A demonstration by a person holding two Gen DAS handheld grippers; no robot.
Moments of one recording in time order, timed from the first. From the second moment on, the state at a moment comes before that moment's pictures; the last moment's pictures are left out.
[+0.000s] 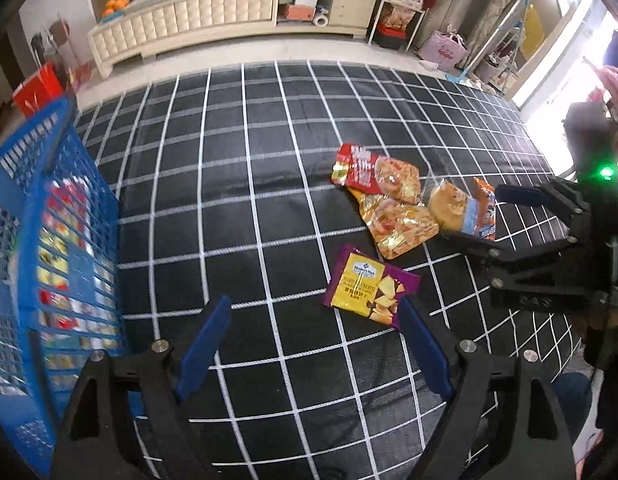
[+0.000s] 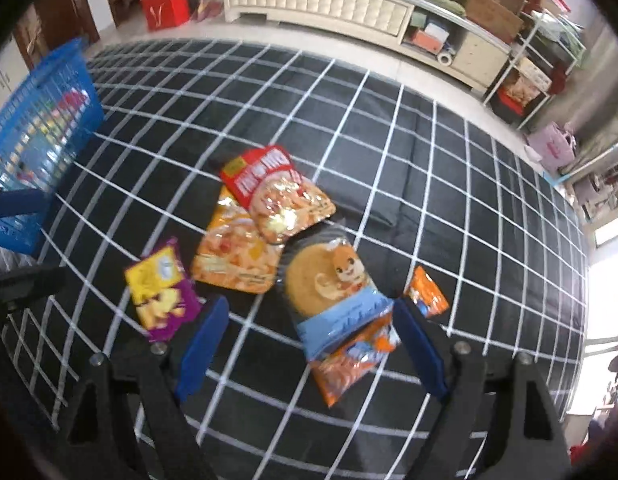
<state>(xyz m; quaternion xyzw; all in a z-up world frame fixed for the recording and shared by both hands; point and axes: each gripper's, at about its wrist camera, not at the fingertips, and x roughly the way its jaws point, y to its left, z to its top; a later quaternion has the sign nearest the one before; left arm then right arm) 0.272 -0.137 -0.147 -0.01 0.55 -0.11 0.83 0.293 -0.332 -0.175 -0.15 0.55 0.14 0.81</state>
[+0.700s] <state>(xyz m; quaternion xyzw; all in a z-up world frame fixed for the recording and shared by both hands) 0.278 -0.168 -0.195 0.05 0.56 -0.16 0.81 0.277 -0.329 -0.191 -0.17 0.55 0.22 0.79</state>
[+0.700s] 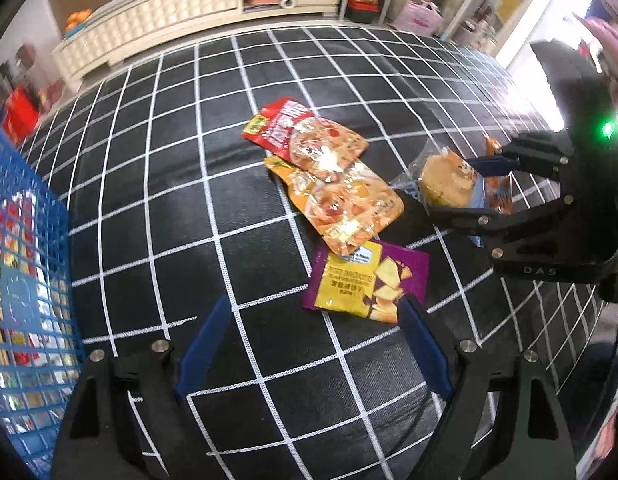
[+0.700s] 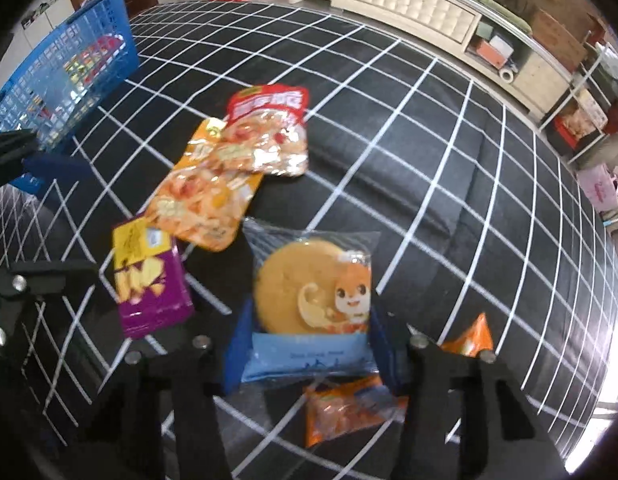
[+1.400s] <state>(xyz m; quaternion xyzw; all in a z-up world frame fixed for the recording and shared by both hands) 0.283 -0.224 -0.213 0.16 0.56 -0.22 0.78 0.187 -0.382 -0.155 0.08 0.52 -0.01 0.85</state>
